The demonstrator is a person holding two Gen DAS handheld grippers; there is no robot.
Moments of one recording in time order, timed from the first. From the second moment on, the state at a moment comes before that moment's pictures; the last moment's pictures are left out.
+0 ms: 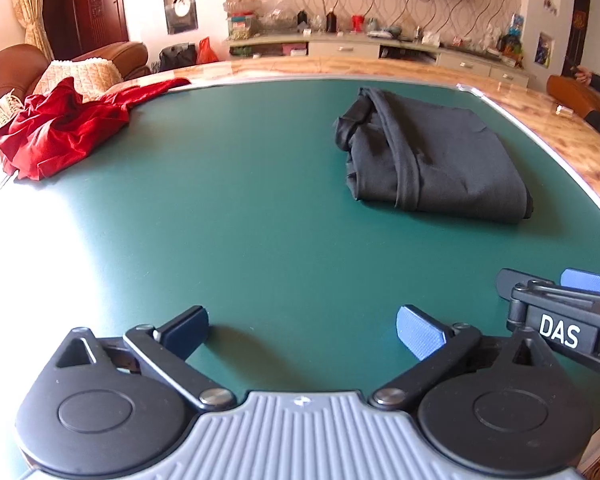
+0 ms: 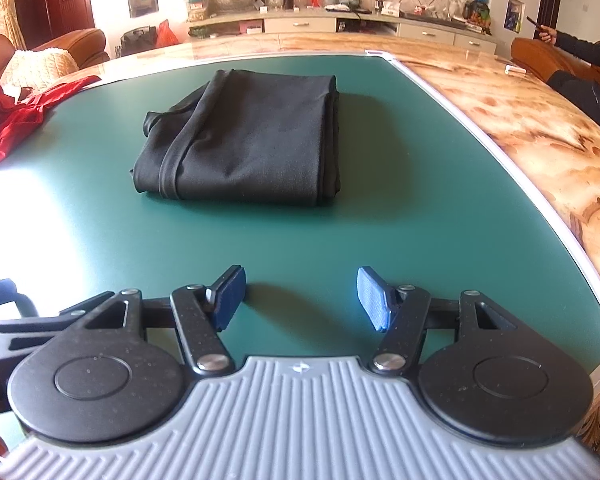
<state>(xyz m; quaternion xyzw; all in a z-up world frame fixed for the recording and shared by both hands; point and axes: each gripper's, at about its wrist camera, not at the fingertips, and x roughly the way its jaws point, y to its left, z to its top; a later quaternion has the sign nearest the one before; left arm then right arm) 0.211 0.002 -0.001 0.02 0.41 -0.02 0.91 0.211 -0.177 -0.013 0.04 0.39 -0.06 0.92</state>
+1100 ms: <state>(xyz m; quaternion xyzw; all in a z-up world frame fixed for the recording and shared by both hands) 0.201 0.005 -0.006 0.02 0.38 -0.03 0.93 0.195 -0.182 -0.034 0.04 0.33 -0.09 0.94</state>
